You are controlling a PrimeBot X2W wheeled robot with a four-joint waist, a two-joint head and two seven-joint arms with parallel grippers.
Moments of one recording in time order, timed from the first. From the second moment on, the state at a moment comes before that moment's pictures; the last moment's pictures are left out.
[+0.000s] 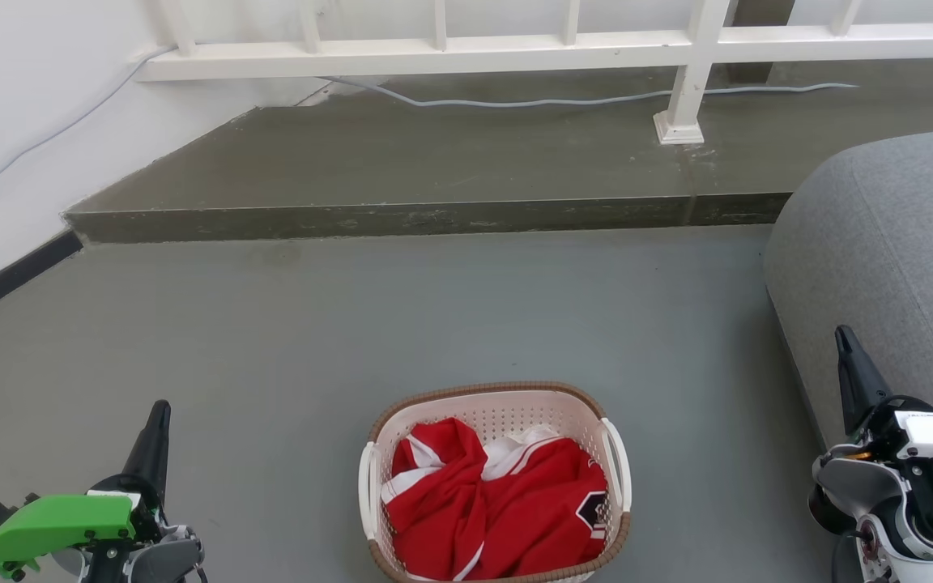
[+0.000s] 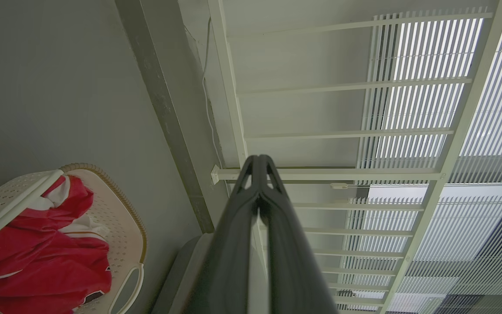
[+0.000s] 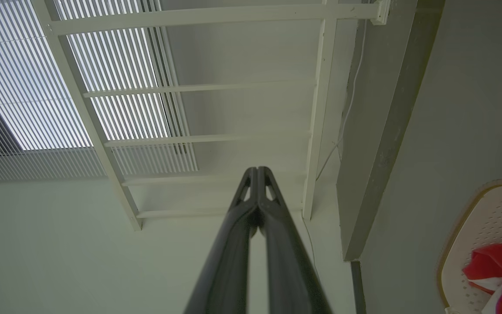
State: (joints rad) left arm -0.05 0.09 0.00 0.28 -1.66 -0.12 0.05; right arm -0.05 -0.09 -0.06 0.28 1.66 0.11 0.05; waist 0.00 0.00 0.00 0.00
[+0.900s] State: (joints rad) left arm -0.05 0.08 0.01 0.28 -1.66 -0.12 0.05; right arm -0.05 -0.09 -0.06 0.28 1.66 0.11 0.05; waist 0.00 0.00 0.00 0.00
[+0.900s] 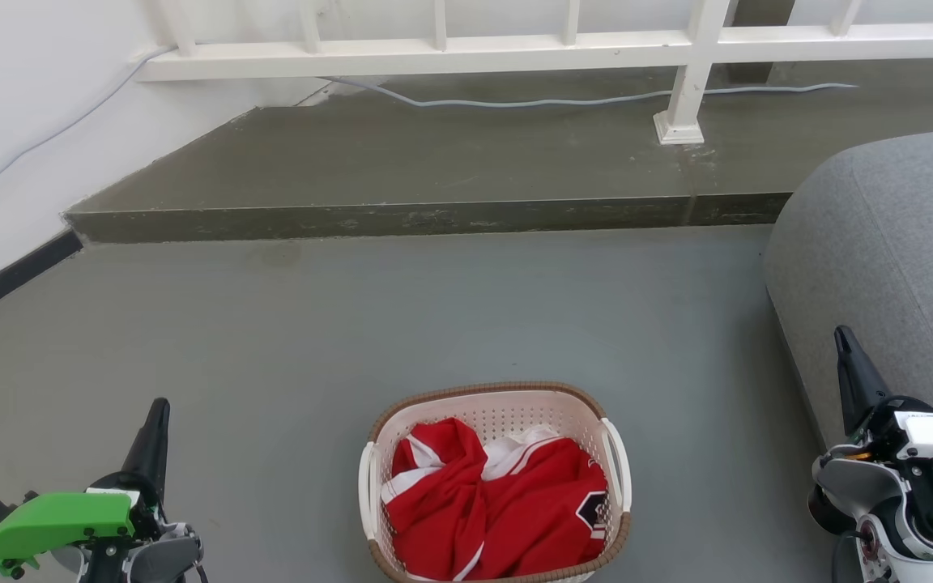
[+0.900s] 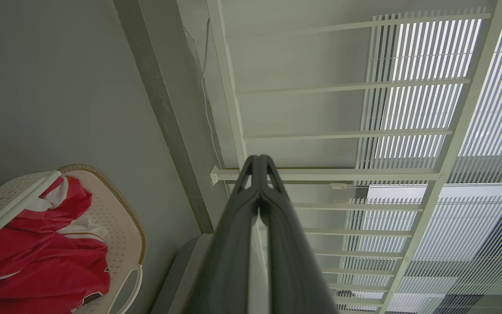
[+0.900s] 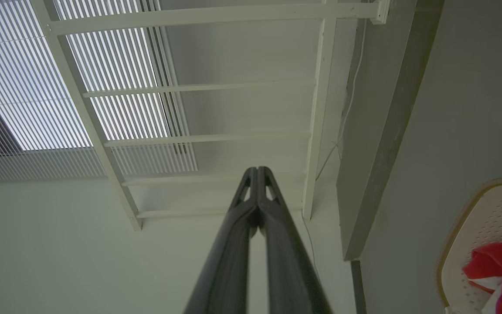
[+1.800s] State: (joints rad) left arm -0.06 0.08 0.01 0.28 -1.66 -0.12 0.05; right arm -0.05 -0.09 -0.07 0.28 1.66 0.11 0.05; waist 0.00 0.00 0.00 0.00
